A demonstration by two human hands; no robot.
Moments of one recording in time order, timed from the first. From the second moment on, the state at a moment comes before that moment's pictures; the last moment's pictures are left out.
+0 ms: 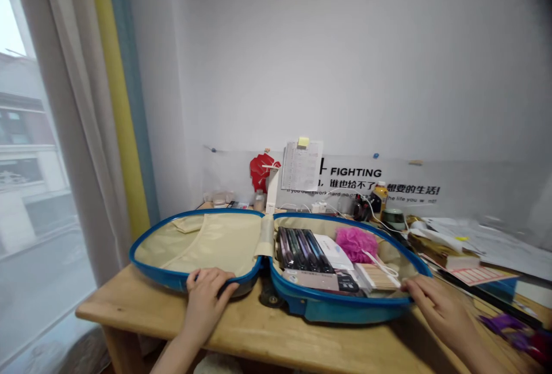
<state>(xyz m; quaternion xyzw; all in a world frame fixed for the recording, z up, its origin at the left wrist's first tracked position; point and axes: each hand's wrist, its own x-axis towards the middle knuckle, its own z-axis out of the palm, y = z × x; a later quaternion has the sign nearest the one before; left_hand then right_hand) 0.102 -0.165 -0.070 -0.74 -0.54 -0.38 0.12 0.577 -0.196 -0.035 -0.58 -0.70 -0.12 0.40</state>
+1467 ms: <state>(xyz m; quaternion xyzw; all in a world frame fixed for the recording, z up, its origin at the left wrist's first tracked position) 0.025 -0.136 -0.115 -0.70 -0.53 -0.42 0.23 0.563 -0.104 0.031 -0.66 -0.69 -0.11 0.28</state>
